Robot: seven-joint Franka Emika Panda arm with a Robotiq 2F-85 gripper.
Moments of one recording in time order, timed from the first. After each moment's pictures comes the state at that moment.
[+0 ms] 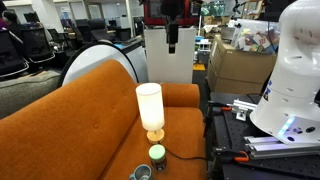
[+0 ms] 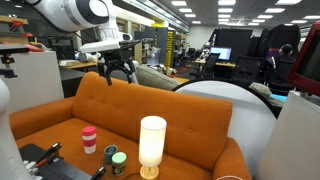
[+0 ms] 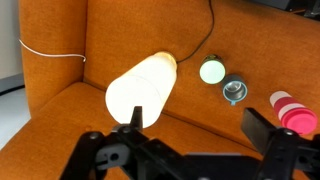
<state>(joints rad) -0.03 -0.51 -0.03 -2.67 -0.27 2.23 -0.22</state>
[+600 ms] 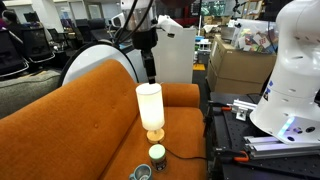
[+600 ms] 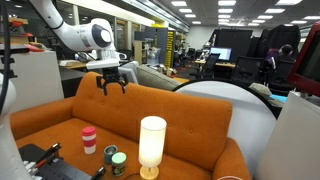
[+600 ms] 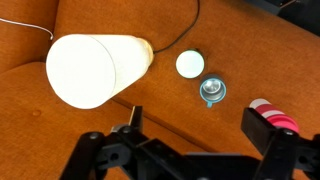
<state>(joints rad) 0.06 -0.12 0.06 -2.51 -0.27 2.36 -0.15</state>
